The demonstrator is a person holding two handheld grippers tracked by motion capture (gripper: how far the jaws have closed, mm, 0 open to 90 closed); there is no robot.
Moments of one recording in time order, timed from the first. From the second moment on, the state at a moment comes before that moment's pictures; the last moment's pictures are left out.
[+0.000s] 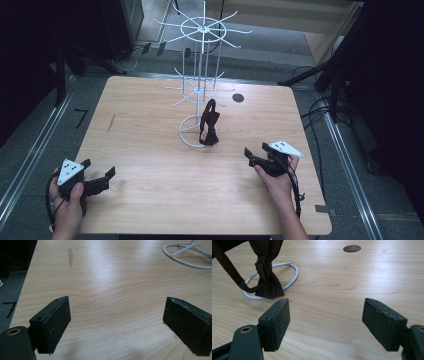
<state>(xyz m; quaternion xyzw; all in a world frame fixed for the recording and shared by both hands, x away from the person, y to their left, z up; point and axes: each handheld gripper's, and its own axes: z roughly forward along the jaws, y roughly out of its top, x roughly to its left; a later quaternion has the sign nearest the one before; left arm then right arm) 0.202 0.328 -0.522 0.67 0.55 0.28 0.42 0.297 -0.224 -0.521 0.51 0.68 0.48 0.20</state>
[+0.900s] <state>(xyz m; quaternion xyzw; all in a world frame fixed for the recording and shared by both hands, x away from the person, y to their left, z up) 0.215 0.326 -0.522 0.67 0.56 0.29 0.40 0.251 -0.292 -0.532 0.56 0.65 0.47 0.21</state>
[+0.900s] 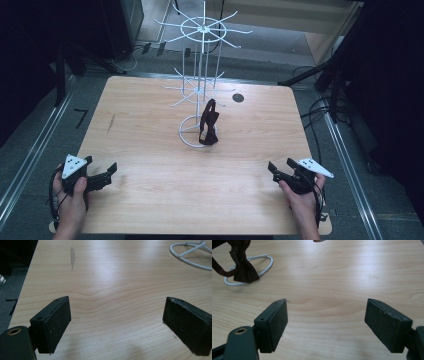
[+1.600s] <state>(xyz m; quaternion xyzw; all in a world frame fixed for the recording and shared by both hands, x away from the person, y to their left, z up) 0.215 0.326 -0.522 0.66 0.56 0.29 0.40 0.204 -0.345 -0.545 0.57 0.66 0.44 0.21</state>
